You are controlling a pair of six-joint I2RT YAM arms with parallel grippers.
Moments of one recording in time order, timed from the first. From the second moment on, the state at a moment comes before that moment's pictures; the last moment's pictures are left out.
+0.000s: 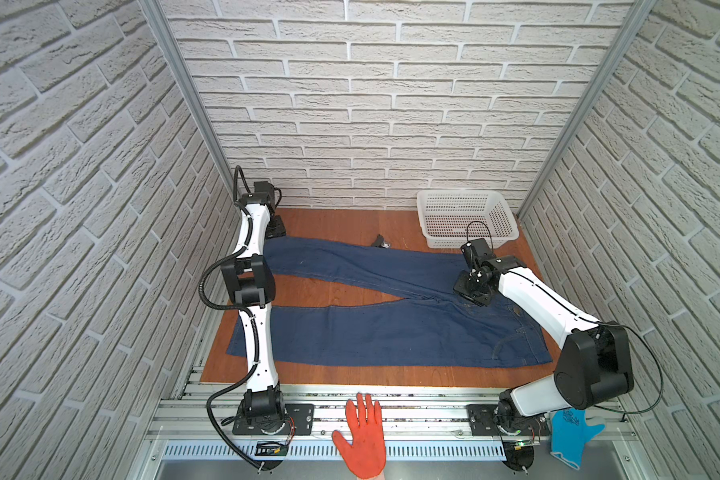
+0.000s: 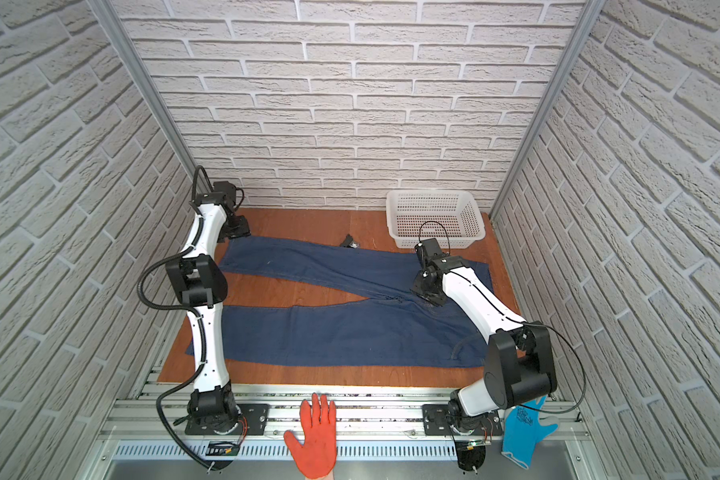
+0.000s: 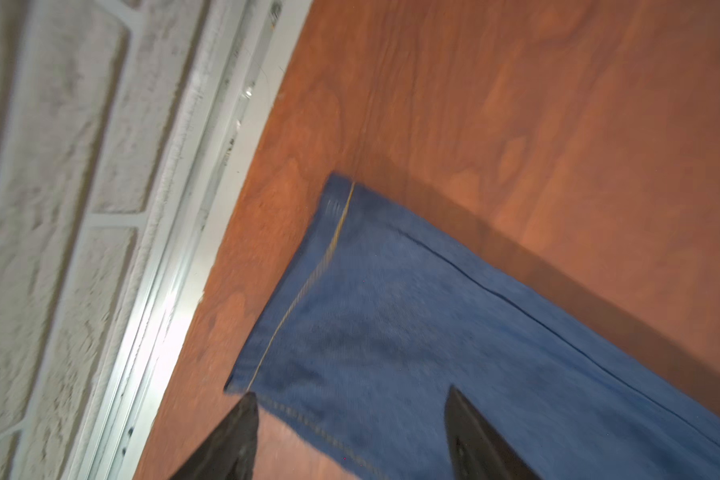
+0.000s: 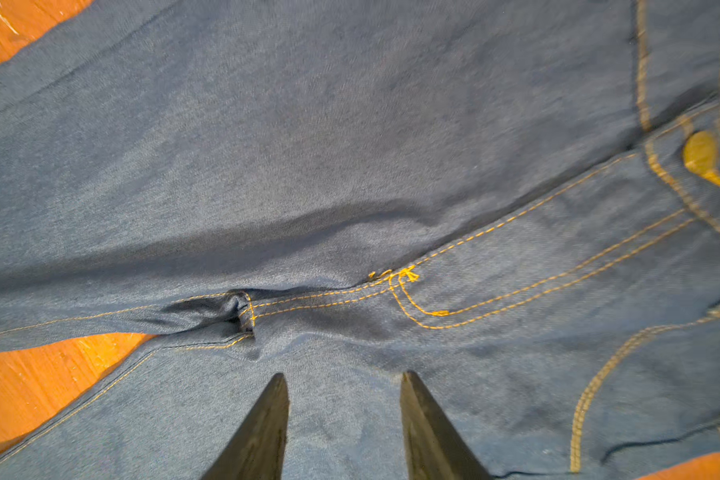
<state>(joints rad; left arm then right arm) 0.09 2.40 2.44 -1.20 -0.20 -0.23 0.21 1.48 1.14 -0.94 0.12 0.79</state>
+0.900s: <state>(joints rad) 0.10 1.24 0.77 -0.79 0.01 -0.55 -0.14 1.20 0.71 -0.90 -0.02 0.75</state>
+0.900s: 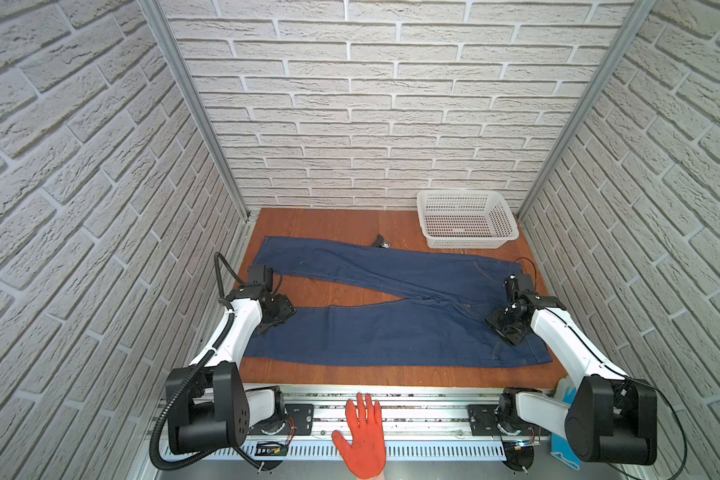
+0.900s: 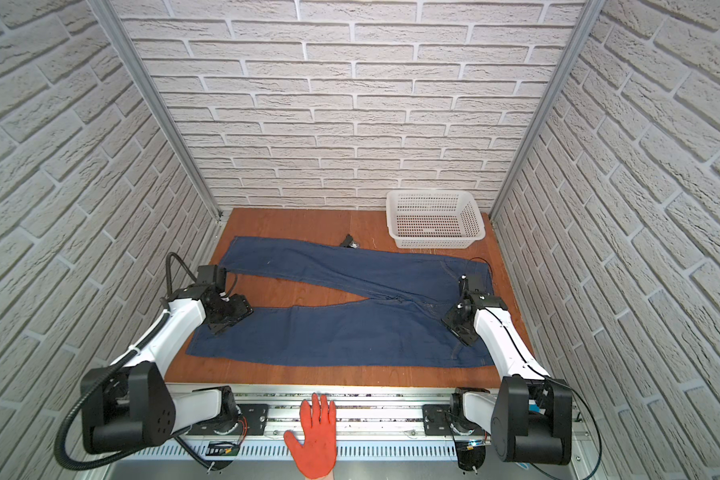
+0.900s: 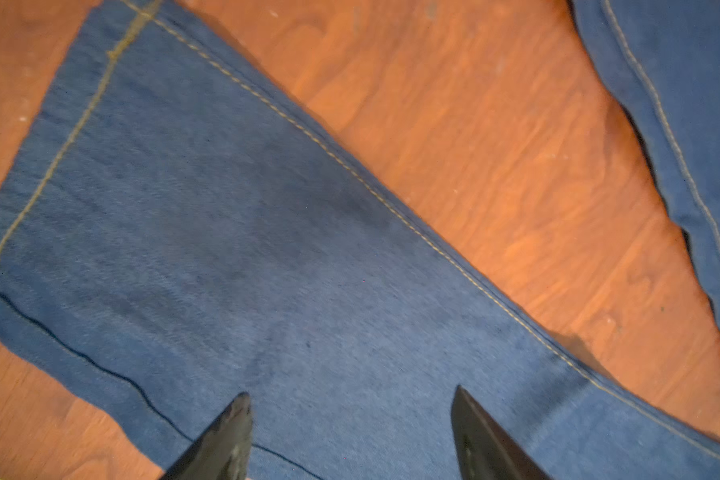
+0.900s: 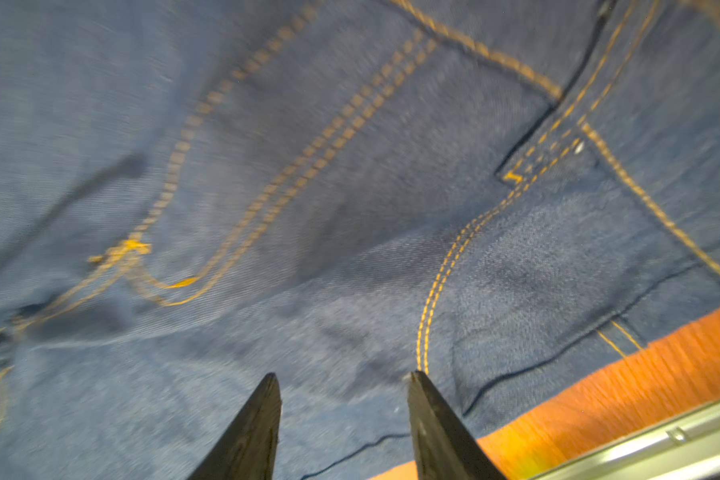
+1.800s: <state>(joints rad) 0.32 1.21 0.62 -0.68 -0.02 -0.62 -0.31 1.05 0.56 -1.01 -0.10 0.75</state>
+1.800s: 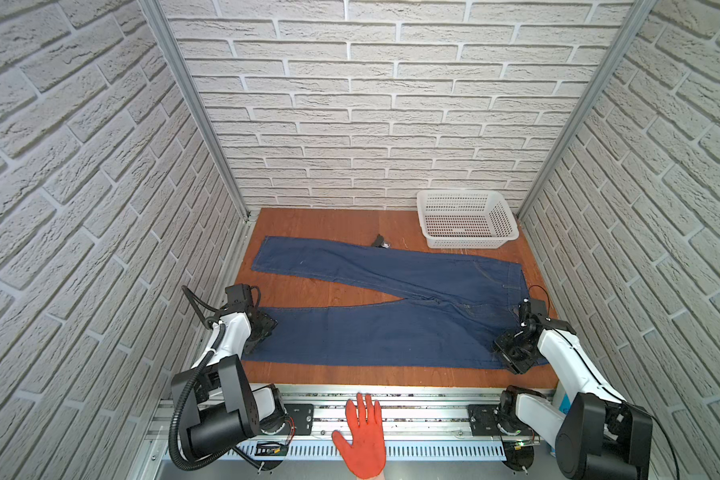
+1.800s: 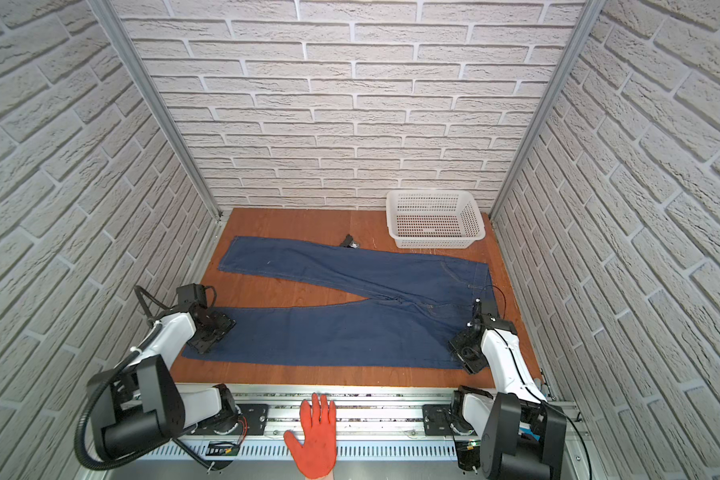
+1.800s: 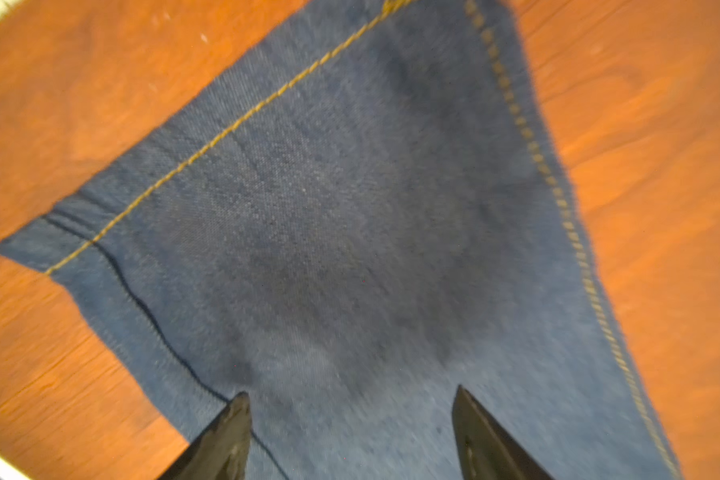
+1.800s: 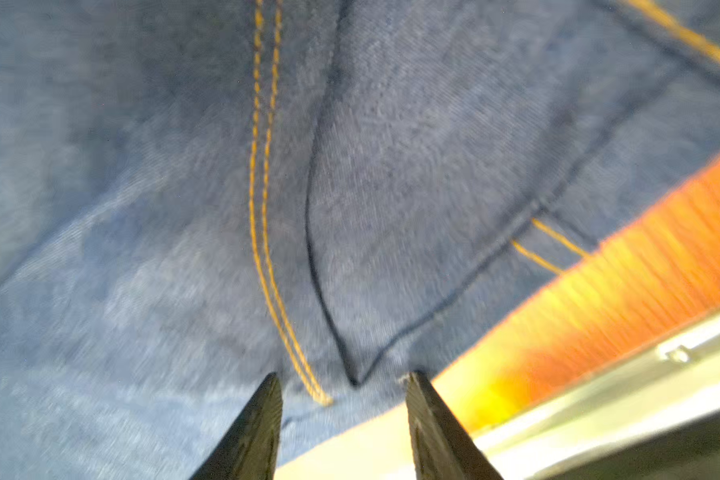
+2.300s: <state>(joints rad) 0.21 1.38 0.68 -0.60 0.08 -0.69 -0.32 1.37 0.86 -0.88 -0.10 0.80</state>
